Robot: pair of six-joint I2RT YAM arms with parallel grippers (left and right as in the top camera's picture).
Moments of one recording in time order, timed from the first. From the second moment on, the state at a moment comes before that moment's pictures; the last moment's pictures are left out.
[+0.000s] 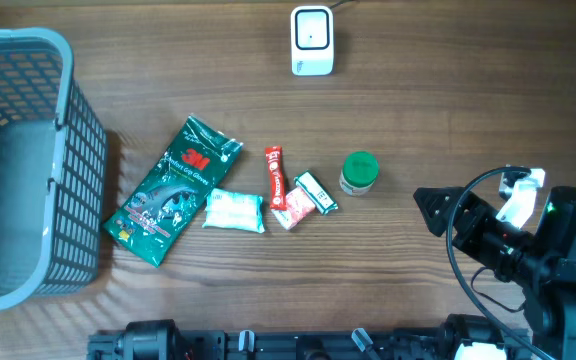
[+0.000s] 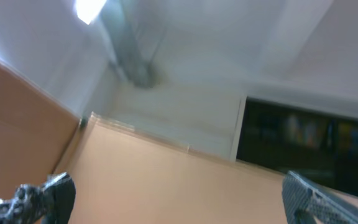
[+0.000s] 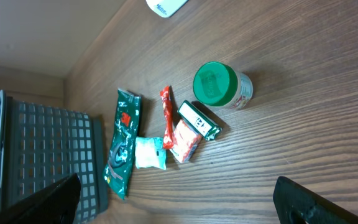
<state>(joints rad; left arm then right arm) 0.05 0.01 1.28 -0.48 -0.20 -0.23 -0.11 0.70 0.98 -1.10 -0.54 0.55</state>
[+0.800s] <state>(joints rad) 0.05 0.01 0.66 -0.57 0.17 -0.20 0.22 1.42 1.11 -1.02 -0.31 1.53</state>
